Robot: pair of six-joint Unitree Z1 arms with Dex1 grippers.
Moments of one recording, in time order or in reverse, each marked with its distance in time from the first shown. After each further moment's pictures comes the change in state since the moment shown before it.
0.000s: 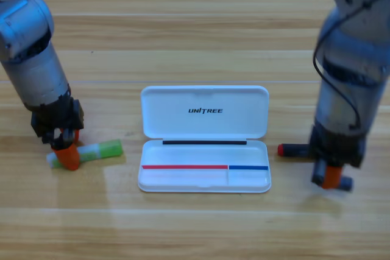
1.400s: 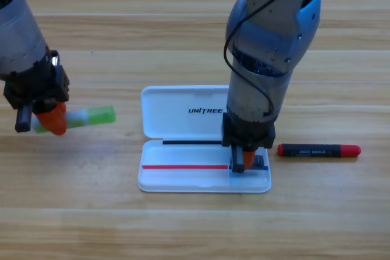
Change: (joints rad) arm 0 -0.137 -0.233 -0.102 0.244 0.079 -0.085; arm 1 0.137 0.159 -0.370 0.044 0.018 -0.207
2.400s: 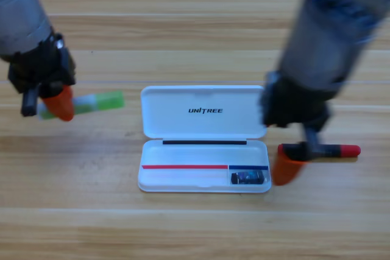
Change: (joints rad) arm 0 -0.048 0.000 -0.134 0.106 0.000 -0.047; arm 1 -0.002 -0.300 0.130 0.087 0.089 0.010
